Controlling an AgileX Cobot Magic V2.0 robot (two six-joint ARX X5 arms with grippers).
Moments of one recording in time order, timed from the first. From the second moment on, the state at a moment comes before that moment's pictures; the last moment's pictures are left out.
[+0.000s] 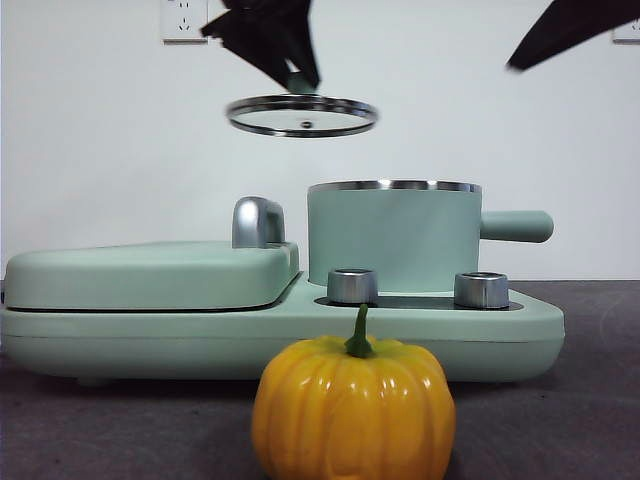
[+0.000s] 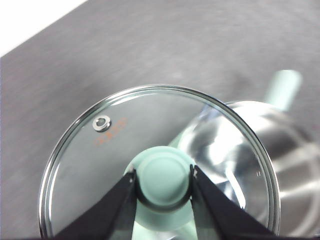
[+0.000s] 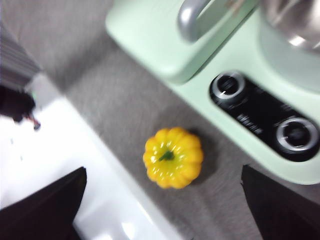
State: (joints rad) left arm -0.49 1.90 2.07 -0.92 0.18 0.22; right arm 0.73 1.05 1.07 -0.92 -0.36 0.19
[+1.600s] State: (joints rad) left arm -0.24 1.90 2.07 -0.94 0.23 0.21; right arm 0.97 1.70 1.08 -0.77 -0.17 0.22
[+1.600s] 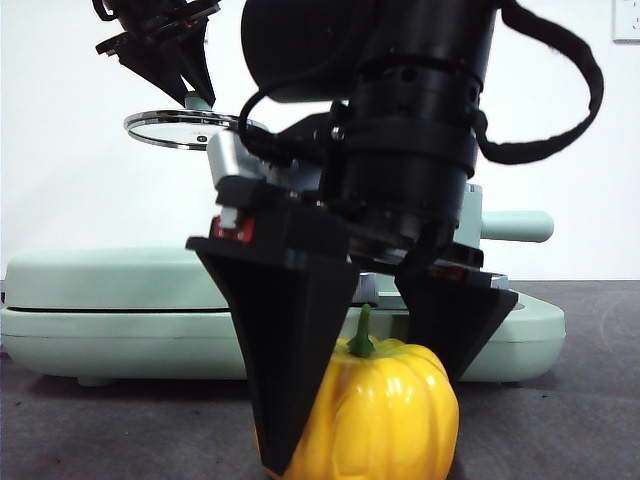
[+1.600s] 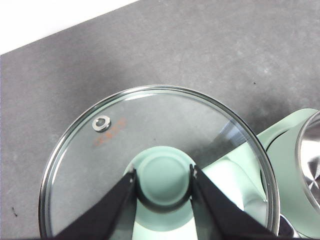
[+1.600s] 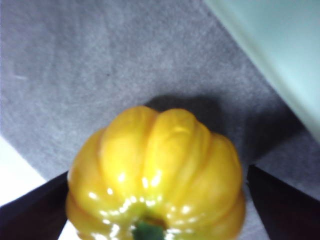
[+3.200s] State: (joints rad) left arm -0.24 1.90 2.07 -0.94 0.23 0.19; right arm 0.53 2.15 2.12 -1.33 -0.06 0.13
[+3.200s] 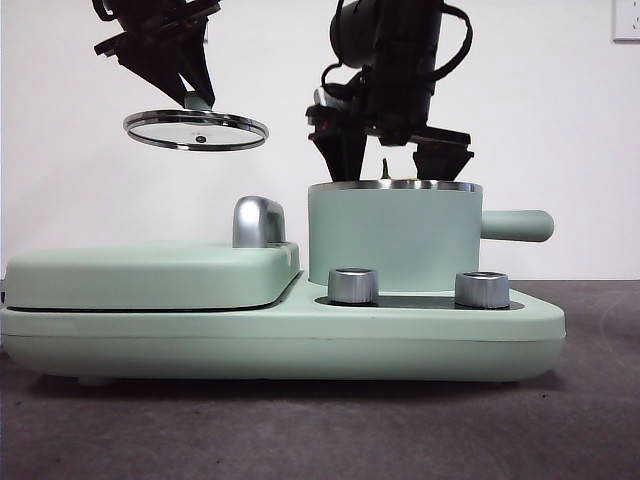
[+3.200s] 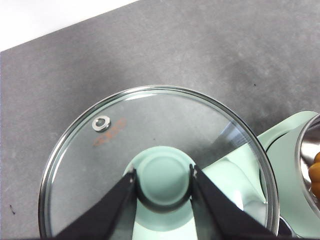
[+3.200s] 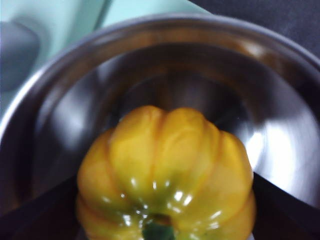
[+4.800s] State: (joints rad) left arm -0.24 1.90 2.07 -0.94 0.23 0.18; right arm 0.52 2.13 2.29 -1.34 -0.10 0.13
